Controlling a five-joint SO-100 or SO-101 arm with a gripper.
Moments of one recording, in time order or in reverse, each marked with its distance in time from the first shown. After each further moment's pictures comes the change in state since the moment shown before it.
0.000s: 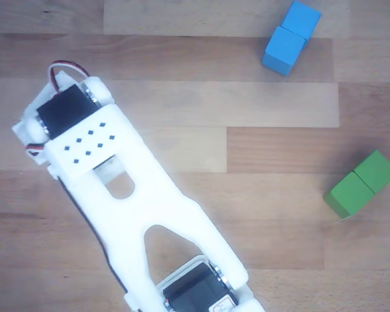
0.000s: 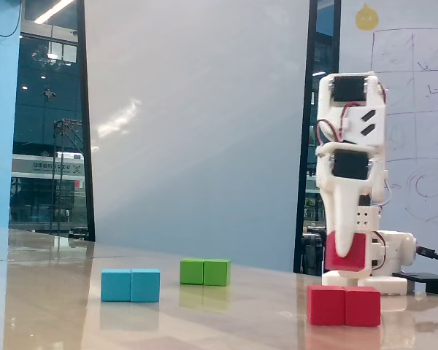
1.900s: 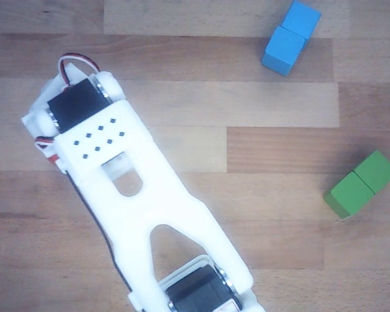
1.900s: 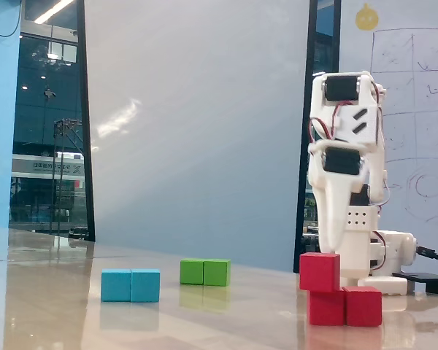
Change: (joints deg) arm 2.3 1.8 0.0 -0.4 -2.4
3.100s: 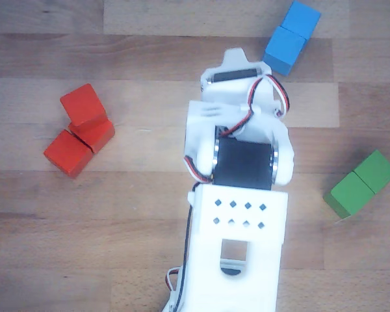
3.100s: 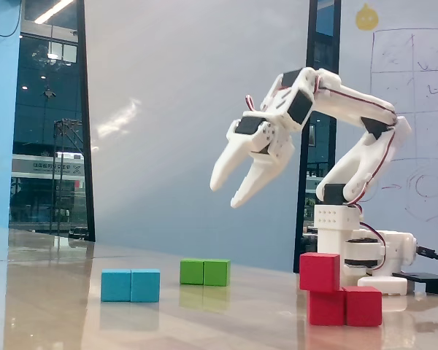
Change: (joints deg) arm 38.3 32.6 15.9 0.1 5.4
